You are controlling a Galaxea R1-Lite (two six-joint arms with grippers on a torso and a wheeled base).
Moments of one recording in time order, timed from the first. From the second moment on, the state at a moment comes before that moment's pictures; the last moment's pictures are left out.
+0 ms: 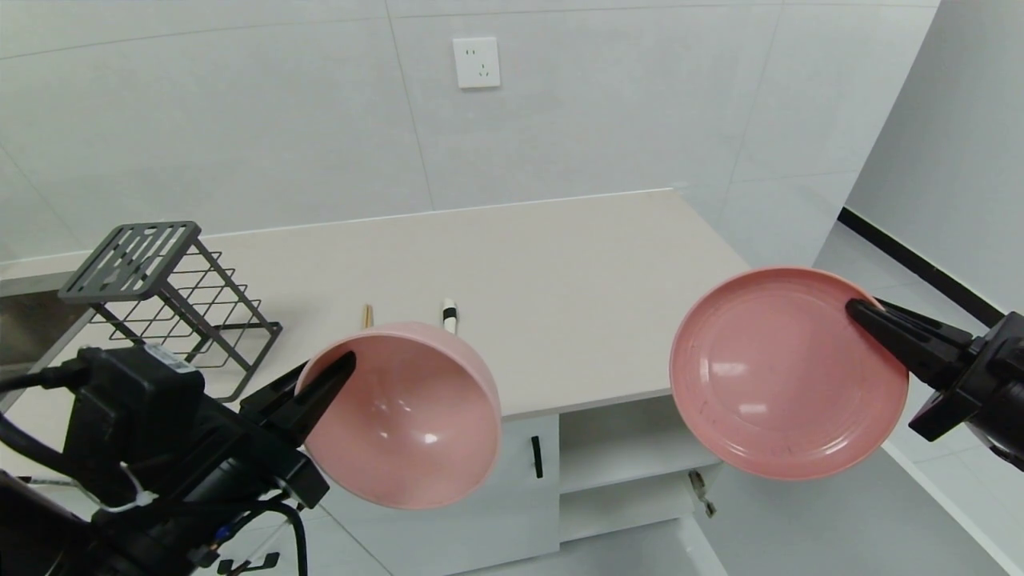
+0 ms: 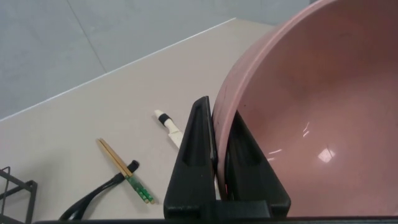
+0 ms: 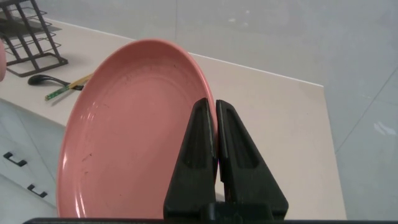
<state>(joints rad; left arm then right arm) -0.51 1.48 -0.06 -1.57 0.07 0.20 0.17 1.46 -0.17 -1.57 0.42 -0.10</state>
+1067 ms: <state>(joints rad) -0.51 1.48 0.00 -1.57 0.07 0.19 0.17 1.46 -0.15 -1.57 0.42 -0.10</state>
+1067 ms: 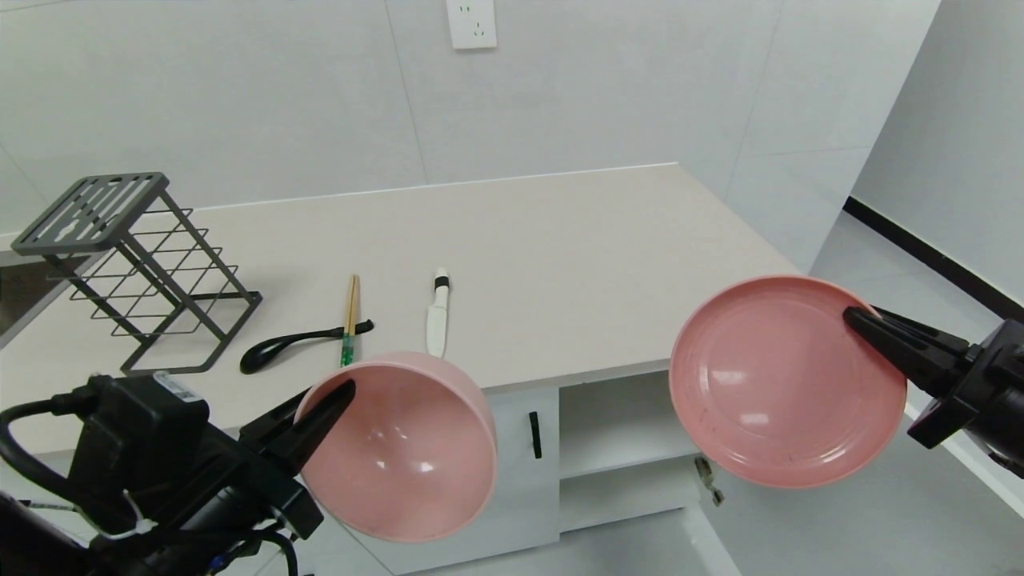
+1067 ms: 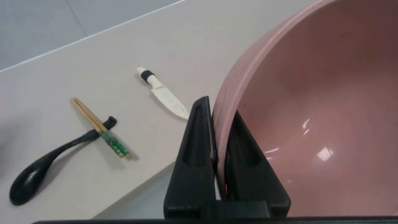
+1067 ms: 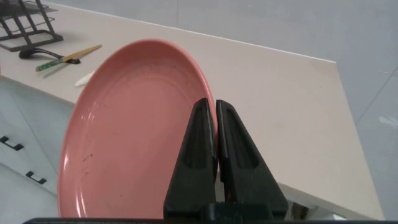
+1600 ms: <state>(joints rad) -0.52 1.50 0.00 -1.57 0.07 0.19 0.17 1.46 -0.12 -1.57 0.42 -0.10</state>
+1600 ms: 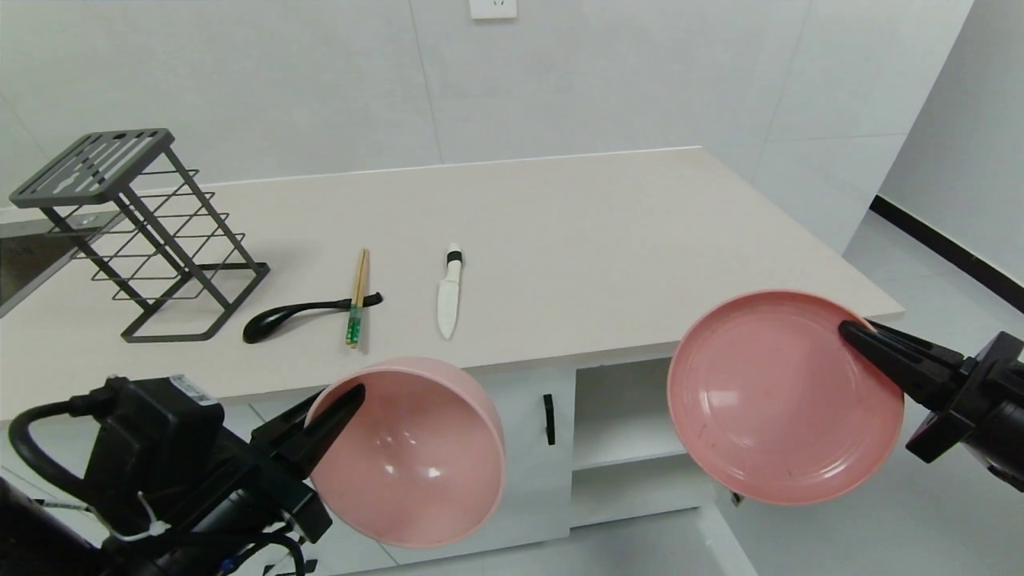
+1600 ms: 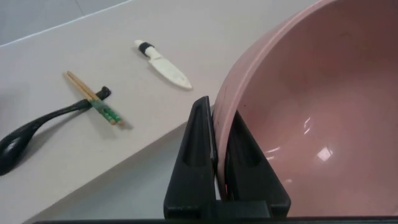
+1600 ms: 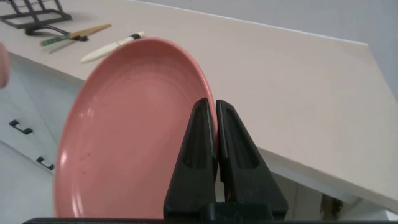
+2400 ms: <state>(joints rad) -0.52 1.53 0.00 -1.57 0.07 0.19 0.17 1.46 -0.09 -1.57 0.42 -0.10</state>
